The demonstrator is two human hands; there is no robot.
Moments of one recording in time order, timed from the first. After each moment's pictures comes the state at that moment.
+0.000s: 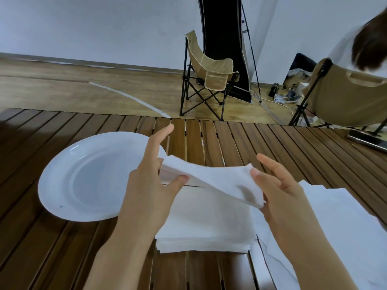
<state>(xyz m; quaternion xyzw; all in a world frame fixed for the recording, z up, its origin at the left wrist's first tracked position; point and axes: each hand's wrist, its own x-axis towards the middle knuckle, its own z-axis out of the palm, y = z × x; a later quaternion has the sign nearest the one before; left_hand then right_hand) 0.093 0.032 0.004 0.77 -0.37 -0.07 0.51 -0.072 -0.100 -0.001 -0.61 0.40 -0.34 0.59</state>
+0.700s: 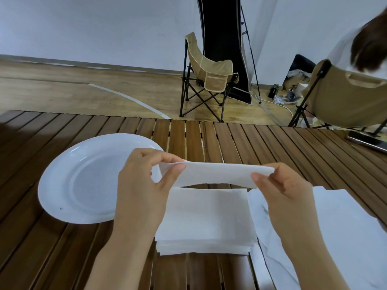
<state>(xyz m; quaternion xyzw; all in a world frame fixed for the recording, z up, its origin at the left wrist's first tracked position) 0.096 0.030 0.008 0.78 -0.36 0.05 0.51 -0.072 -0.103 0.004 -0.73 0.41 -0.38 0.40</state>
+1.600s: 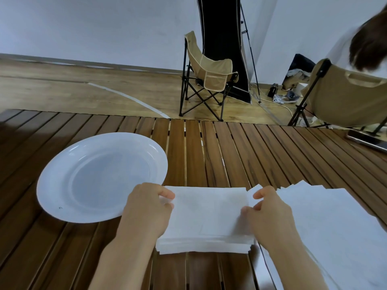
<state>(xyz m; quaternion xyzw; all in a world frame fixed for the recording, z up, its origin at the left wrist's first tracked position) 0.099 0.032 -0.030 0.88 -0.27 -0.15 0.35 -0.064 -0.098 -0.028 -0.76 0.58 -0.15 0.27</state>
